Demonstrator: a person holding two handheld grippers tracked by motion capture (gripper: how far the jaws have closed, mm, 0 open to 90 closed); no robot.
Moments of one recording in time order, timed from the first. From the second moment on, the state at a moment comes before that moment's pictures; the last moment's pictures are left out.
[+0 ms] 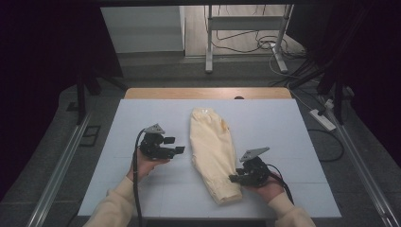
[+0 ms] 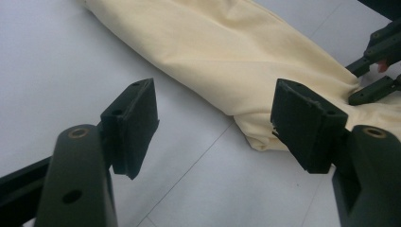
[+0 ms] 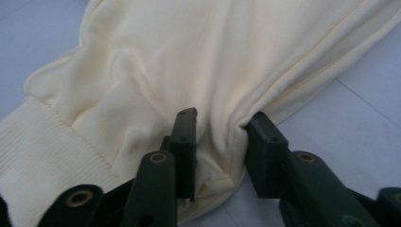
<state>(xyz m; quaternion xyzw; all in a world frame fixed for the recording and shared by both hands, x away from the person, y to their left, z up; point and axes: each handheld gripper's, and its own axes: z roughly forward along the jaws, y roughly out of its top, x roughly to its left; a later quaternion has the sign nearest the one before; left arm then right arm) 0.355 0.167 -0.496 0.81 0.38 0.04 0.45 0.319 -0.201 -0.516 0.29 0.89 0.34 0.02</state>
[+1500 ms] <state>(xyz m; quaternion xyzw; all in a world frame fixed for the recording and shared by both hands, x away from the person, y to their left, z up) 0.357 0.168 -0.497 0.81 0.38 0.03 0.45 0.302 -0.192 -0.509 0.27 0.89 0.38 0.04</state>
